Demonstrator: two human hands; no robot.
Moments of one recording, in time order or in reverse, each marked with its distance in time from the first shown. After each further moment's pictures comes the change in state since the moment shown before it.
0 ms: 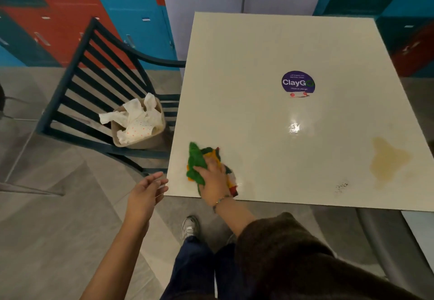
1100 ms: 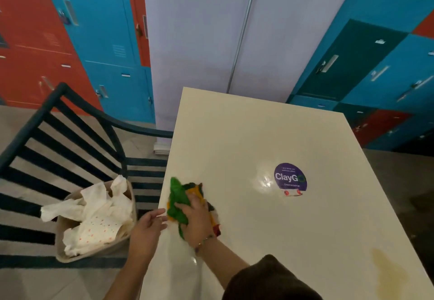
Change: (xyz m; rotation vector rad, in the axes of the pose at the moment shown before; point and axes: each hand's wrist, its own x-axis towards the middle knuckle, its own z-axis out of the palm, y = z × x) left_hand 0.185 0.111 0.088 -0.014 -0.122 0.039; right_hand 0.213 0.022 -0.046 0.008 0.079 0.024
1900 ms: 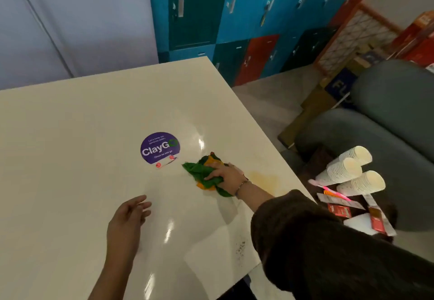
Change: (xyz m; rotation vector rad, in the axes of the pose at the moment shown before) left_hand -0.118 0.016 0.250 0.199 -0.333 0.214; right_hand -0.158 0.293 -0.278 -0.134 -0.069 0.422
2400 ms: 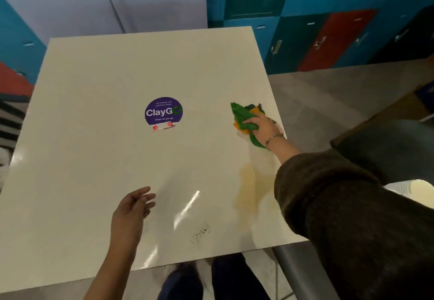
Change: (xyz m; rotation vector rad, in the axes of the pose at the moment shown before) left_hand -0.093 -0.029 0.125 -0.055 0.361 -0.150; right_hand 0.079 0.145 -0.084 0.179 0.102 -0.081
